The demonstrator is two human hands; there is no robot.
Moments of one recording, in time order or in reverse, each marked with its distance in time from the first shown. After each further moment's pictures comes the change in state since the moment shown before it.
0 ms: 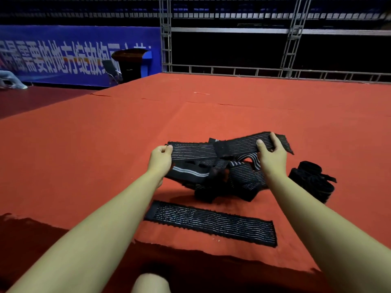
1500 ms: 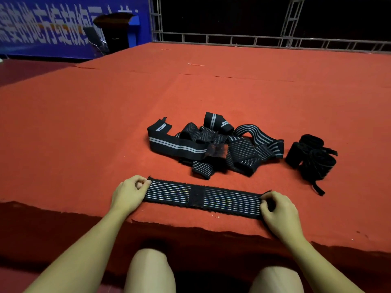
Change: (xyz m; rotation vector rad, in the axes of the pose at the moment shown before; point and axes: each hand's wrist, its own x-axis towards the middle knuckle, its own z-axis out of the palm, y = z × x) left_hand -0.050 -0.149 -0.089 0.767 -0.036 0.106; right_hand -0.140 0.146 -0.084 -0.821 -0.185 -0.179
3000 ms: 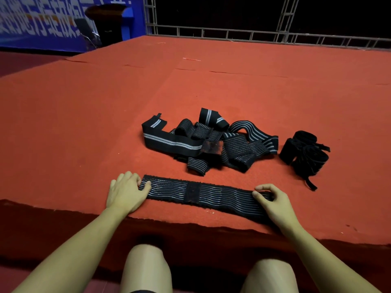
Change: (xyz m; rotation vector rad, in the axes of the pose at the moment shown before) left_hand -0.003 0.002 0.012 0.444 0.009 0.154; right_hand 0.010 0.000 -0.017 0.503 -0.200 0.247
